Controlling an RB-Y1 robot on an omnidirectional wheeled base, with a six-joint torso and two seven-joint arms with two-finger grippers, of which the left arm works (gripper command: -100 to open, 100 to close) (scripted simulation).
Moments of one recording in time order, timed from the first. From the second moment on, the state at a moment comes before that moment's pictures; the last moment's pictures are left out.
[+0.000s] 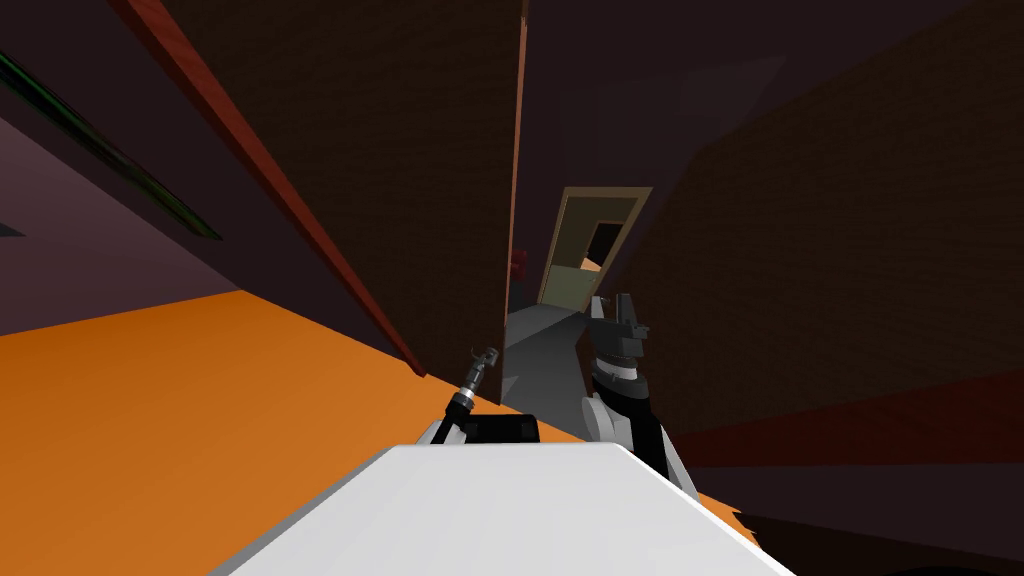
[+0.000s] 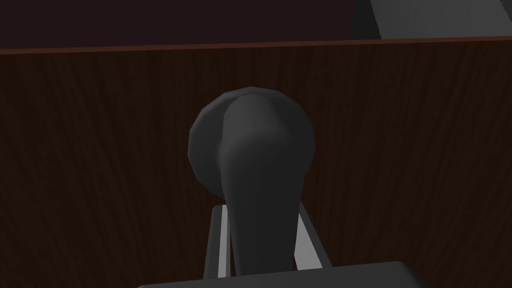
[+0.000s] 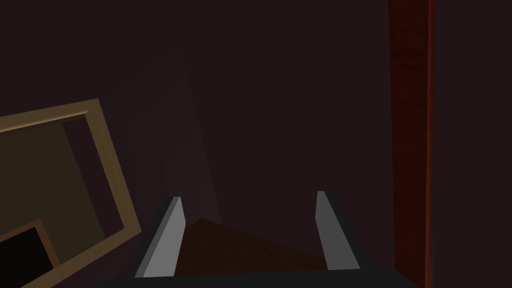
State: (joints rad) arm 0.14 0.06 -0.32 -0.98 -0.02 -0.74 0.03
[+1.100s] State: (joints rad) arm 0.12 0.07 -0.21 -0.96 0.02 -0.73 -0.01
